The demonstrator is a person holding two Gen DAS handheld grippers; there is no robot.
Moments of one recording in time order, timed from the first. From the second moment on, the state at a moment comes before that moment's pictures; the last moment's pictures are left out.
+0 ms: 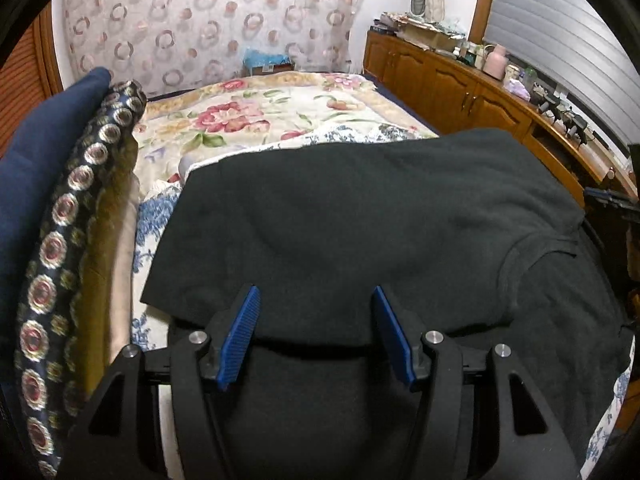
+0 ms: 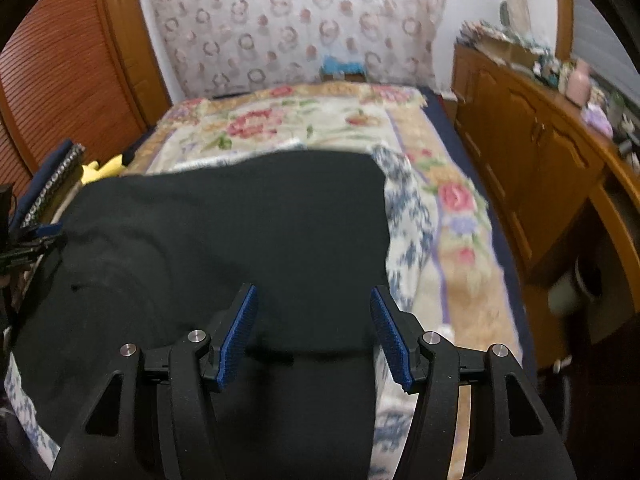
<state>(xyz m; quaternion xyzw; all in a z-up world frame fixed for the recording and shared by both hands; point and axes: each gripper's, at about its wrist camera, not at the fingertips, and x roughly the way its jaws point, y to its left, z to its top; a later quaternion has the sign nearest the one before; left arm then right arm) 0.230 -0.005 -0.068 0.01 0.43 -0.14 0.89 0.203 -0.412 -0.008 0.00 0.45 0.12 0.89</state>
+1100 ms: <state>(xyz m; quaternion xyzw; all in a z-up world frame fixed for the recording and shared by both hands) 0.202 0.006 -0.072 -0.02 0.43 -0.10 0.90 0.194 -0.380 -0.036 -0.02 0.44 0.10 0.89</state>
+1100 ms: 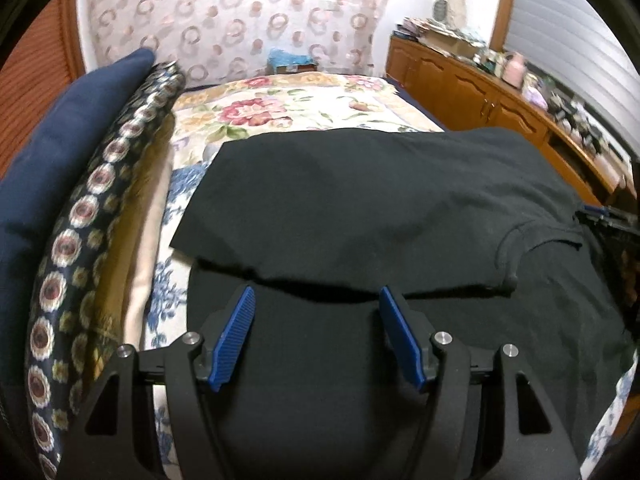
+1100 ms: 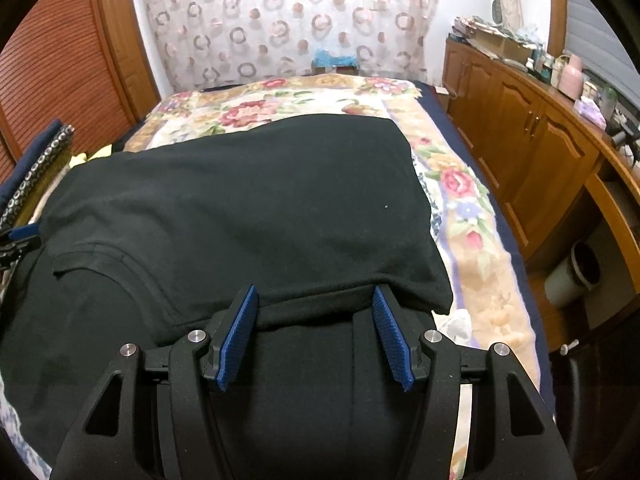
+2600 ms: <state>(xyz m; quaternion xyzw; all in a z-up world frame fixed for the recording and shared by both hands) 0.192 0.013 0.005 -0.03 0.30 -0.11 0.95 0.181 -0.378 0.040 -0.04 0.33 0.11 0.94</state>
